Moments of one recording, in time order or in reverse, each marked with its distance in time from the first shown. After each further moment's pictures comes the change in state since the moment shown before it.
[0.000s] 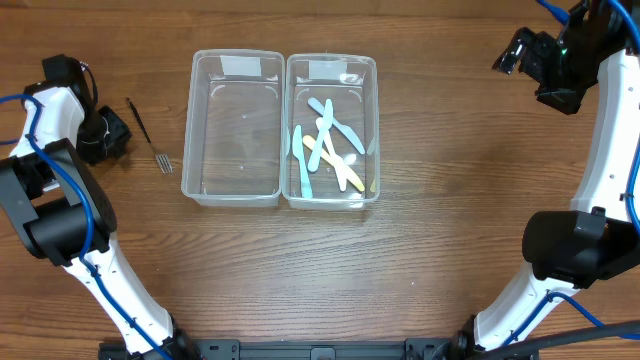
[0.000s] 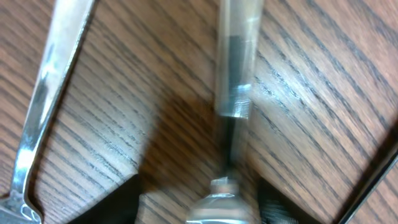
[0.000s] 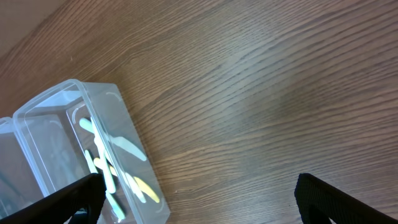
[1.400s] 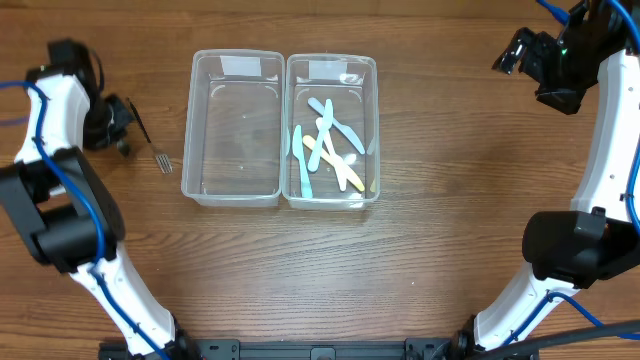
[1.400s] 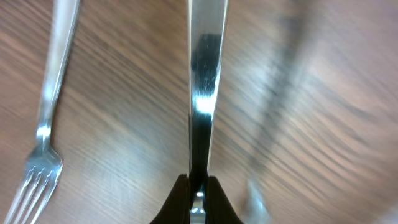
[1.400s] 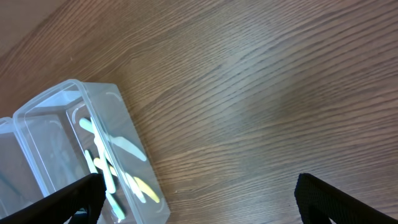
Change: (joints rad) left arm -0.085 -0.128 0.069 -0.136 -0.003 0.061; right arm 0.000 0.000 0.000 0.000 0.000 0.000
